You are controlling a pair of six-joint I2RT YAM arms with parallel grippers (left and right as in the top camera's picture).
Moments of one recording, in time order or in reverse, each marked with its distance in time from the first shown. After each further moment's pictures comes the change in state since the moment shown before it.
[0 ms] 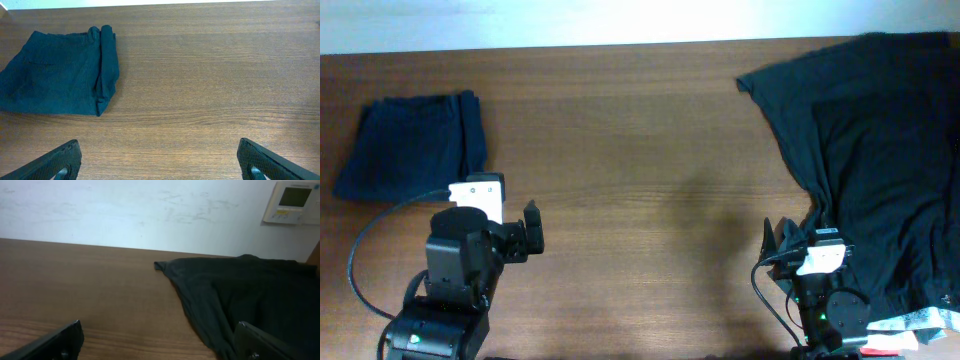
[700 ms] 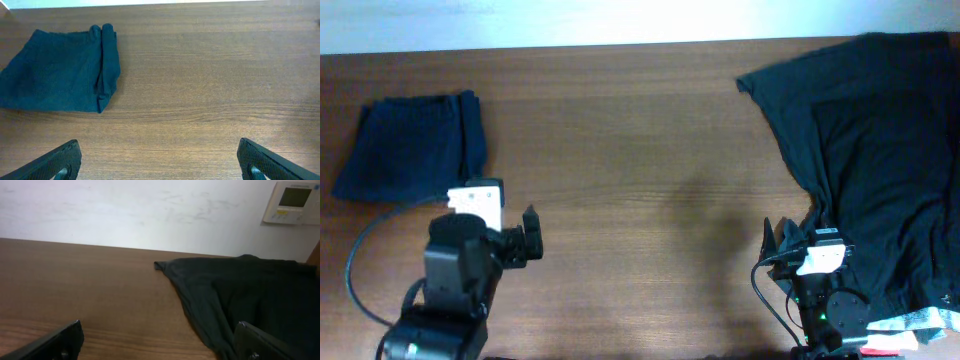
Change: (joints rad) left arm 0.000 -0.038 -0.011 -0.022 0.000 0.000; right arm 0.000 0.000 0.000 0.000 0.000 0.000
